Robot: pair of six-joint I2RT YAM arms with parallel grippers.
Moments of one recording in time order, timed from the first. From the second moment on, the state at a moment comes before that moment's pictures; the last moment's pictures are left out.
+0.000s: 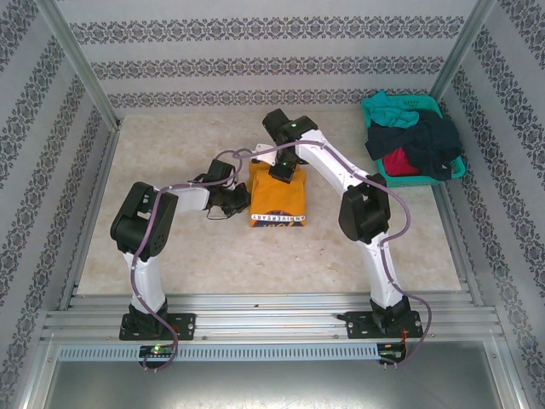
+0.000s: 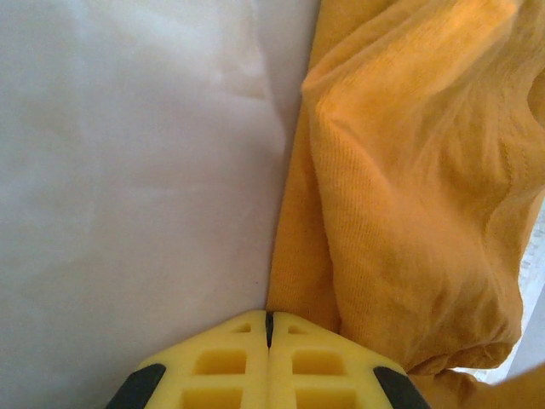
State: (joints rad) left arm -0.34 1.96 1.09 -0.11 0.47 -0.87; right arm 0.54 2.28 2.20 -1.22 -0.05 -0.65
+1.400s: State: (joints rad) left arm -0.33 1.66 0.96 -0.18 0.34 -0.78; right arm 0.30 2.08 1.68 -0.62 -0.32 0.27
